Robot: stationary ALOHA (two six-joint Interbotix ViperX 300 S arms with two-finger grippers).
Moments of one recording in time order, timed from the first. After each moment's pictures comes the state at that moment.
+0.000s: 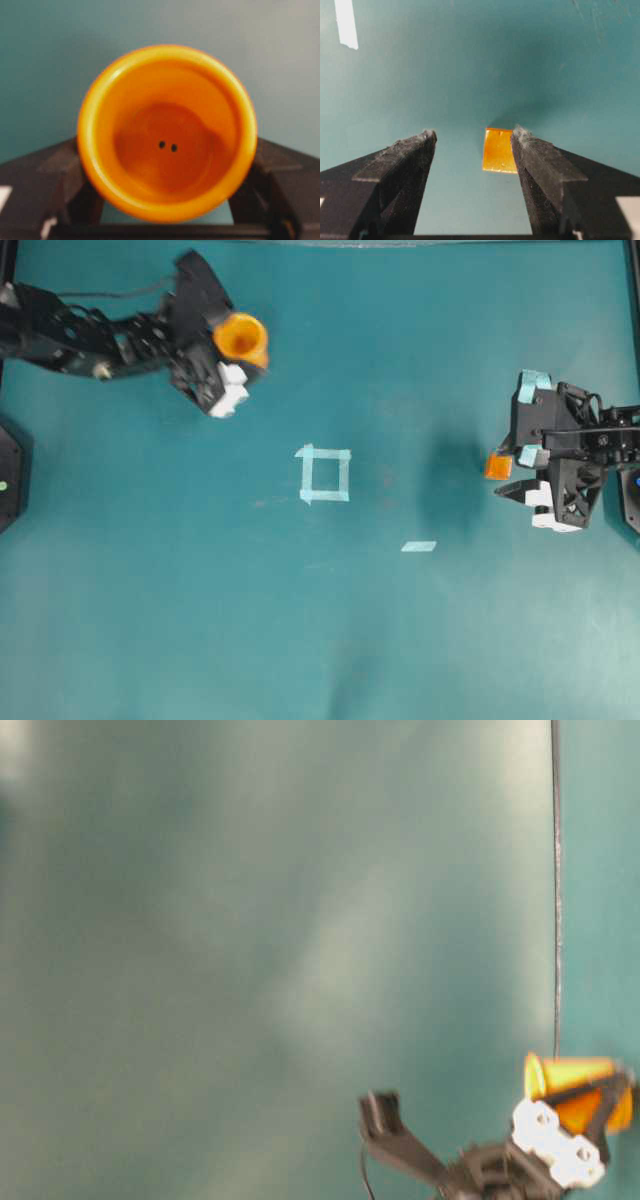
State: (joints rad) left arm 0.38 0.15 0.82 0.02 -0.31 -0.09; right arm -0.04 -0.47 1.12 -0.04 0.32 0.14
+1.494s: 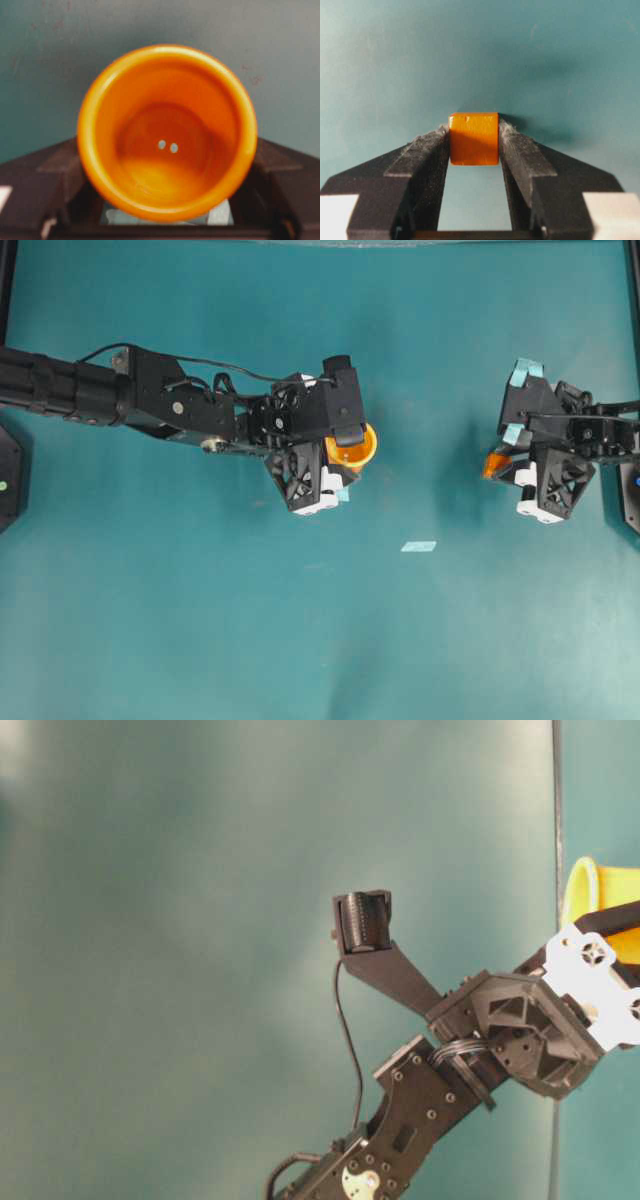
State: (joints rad) left arm 0.07 0.30 0.43 0.02 0.04 -0.09; right arm -0.12 -0.34 1.16 -0.03 0.18 0.23
